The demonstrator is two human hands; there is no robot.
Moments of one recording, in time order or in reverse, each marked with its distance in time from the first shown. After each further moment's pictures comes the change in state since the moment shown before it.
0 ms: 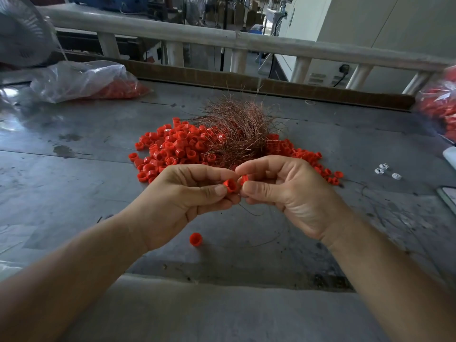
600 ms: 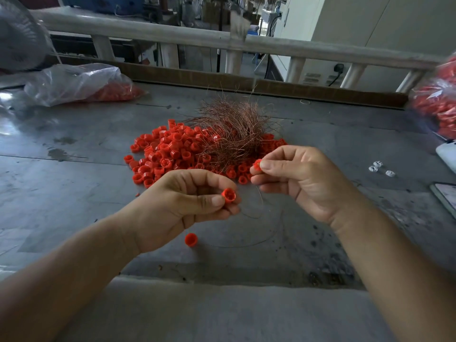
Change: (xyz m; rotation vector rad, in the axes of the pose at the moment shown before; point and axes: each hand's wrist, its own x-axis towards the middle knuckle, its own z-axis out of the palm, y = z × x) left_hand -0.001 -0.002 -0.002 0.004 -0.144 -0.058; right_hand 0.002 -0.011 -0.022 0.092 0.120 0.091
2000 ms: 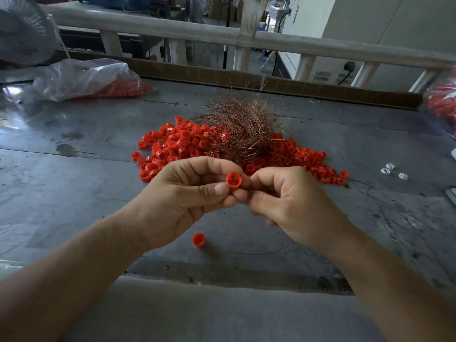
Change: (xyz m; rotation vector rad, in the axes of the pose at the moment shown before) left_hand 0.000 0.001 -0.003 -0.110 -0.058 0.193; right_hand -0.018 0.006 0.037 -0.702 -0.036 -0.261
